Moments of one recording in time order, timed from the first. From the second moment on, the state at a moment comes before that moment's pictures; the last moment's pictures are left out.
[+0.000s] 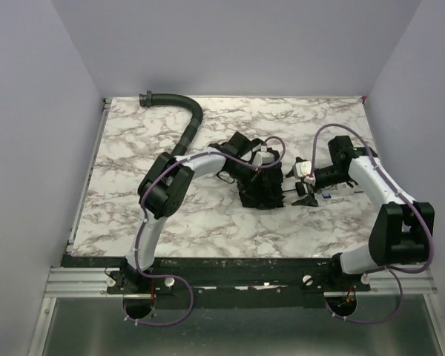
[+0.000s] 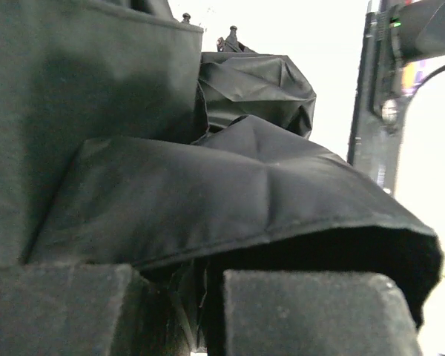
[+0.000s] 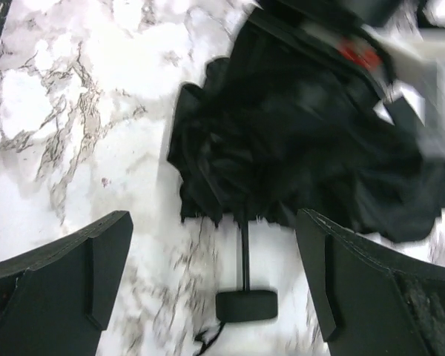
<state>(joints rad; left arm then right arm) -0.68 2.16 1.50 -0.43 0.92 0.19 0.00 1.47 1.09 -1.15 -1.01 -1.81</state>
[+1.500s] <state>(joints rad) -0.50 1.37 0.88 -0.02 0.64 -0.03 0.46 1.70 1.00 -0.59 -0.58 -1.40</state>
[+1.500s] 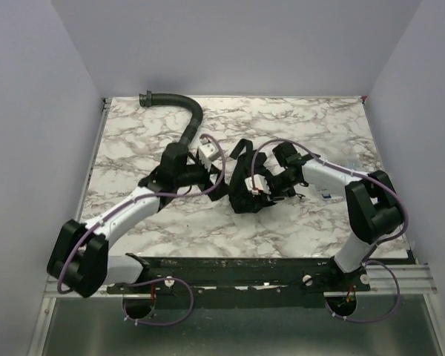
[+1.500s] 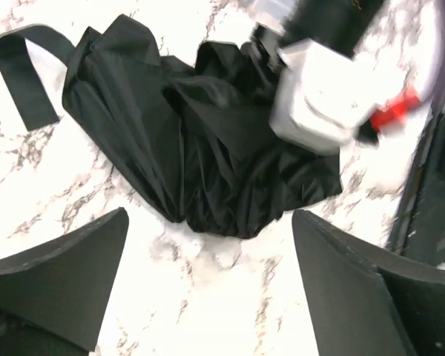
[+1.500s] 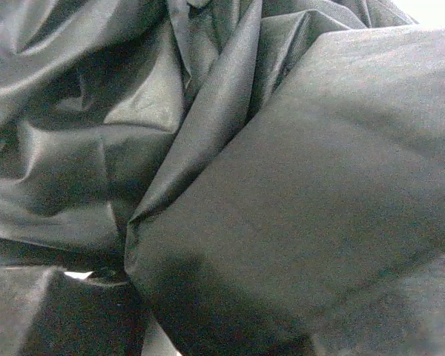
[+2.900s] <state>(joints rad) -0.87 1.82 1.03 0.07 0.26 0.39 0.23 1.92 1.34 -1.16 -0.78 -1.25</state>
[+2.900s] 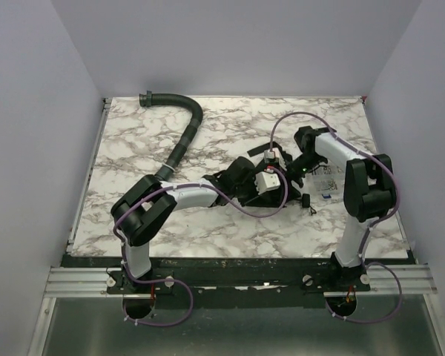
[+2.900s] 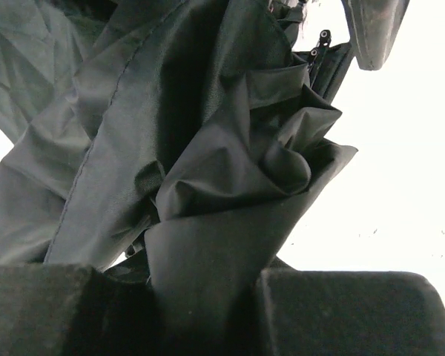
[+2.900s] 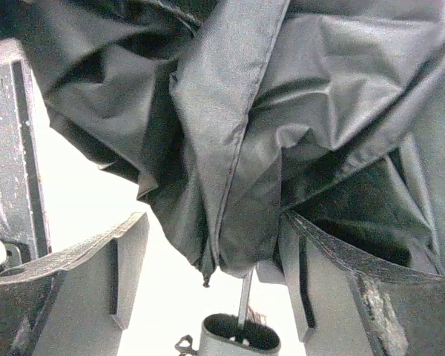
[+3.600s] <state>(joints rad) -0.71 2.07 1.44 -0.37 0.71 0.15 0.14 1.36 1.07 -0.95 -0.85 -1.45</state>
